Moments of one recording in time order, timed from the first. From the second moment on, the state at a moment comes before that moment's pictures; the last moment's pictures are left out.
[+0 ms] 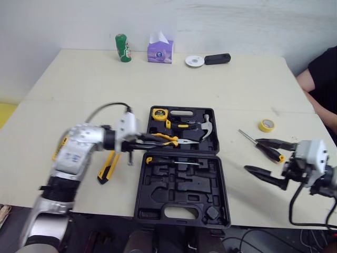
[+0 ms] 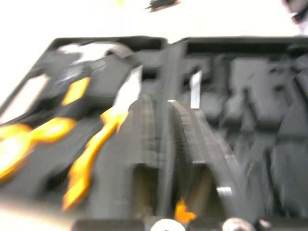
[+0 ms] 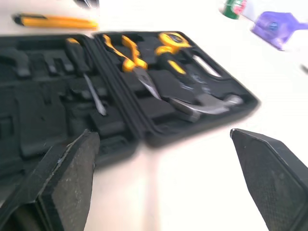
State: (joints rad) left arm -0.53 0.70 0.00 0.01 -0.34 0.22 -1.16; right arm 0.10 -0.87 -0.46 -0.17 0.55 0.05 1.17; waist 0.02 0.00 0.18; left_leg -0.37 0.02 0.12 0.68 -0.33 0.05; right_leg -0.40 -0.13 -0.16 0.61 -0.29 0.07
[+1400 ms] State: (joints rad) left arm -0.11 1.09 0.69 1.09 -0.37 -0.29 -0.92; right arm 0.26 -0.85 -0.83 0.80 0.46 -0.53 0.95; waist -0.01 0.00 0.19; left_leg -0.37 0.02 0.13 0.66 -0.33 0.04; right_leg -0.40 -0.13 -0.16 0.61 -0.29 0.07
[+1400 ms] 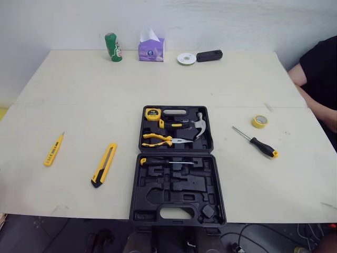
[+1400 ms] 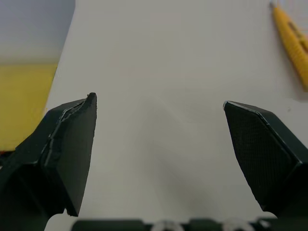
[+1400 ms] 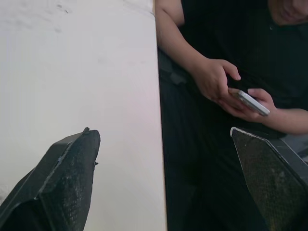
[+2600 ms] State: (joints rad) left arm -0.39 0.87 0.13 -0.38 -0.87 0.70 -1.12; right arm -0.48 -1.01 -0.10 0.62 0.27 0.31 1.20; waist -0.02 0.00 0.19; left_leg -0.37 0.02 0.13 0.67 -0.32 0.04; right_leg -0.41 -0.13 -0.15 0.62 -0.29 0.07
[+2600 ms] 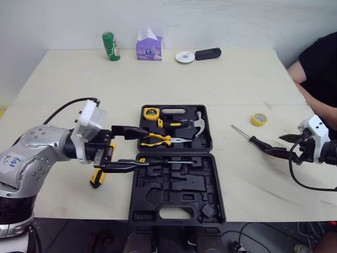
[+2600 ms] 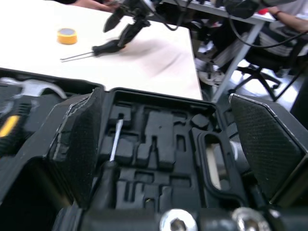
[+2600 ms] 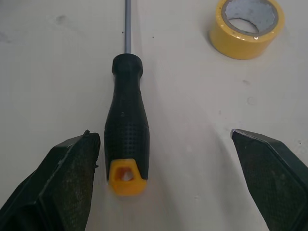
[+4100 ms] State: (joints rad) left arm -0.23 0.82 0.15 -0.32 -0.70 0.40 -1.28; right arm -0.36 -0.98 -0.08 -0.22 0.44 0.51 1.27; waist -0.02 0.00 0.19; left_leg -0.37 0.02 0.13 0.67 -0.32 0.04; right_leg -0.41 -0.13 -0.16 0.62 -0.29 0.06
